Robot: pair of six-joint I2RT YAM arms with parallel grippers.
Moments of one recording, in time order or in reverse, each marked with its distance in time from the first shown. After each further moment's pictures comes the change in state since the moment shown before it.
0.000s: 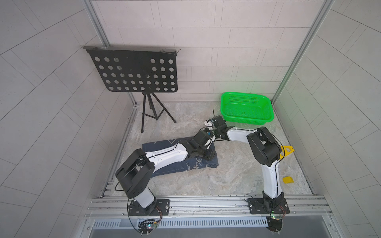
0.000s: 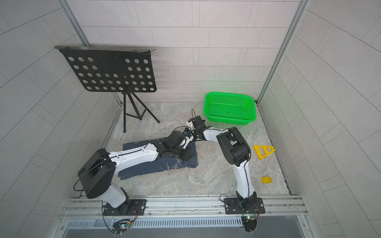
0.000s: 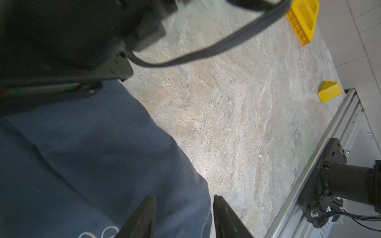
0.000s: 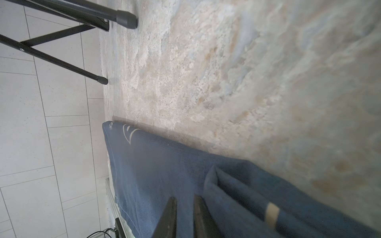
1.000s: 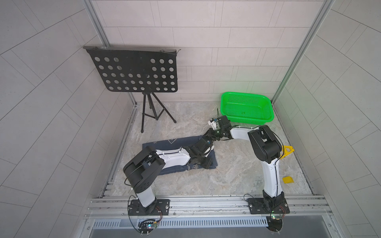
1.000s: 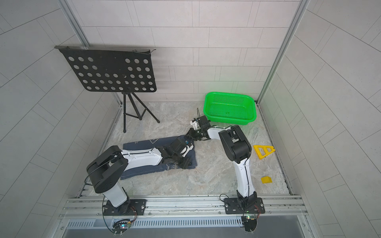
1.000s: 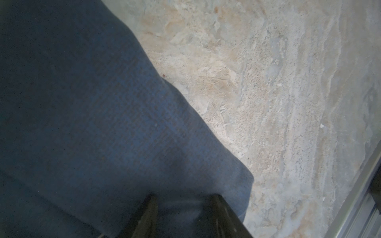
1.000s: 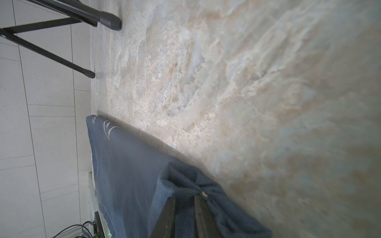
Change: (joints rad) left arm -0.014 0.064 -0.126 0.080 -0.036 0.072; right arm -0.082 0.039 -0.002 -0.036 -0.025 -0.205
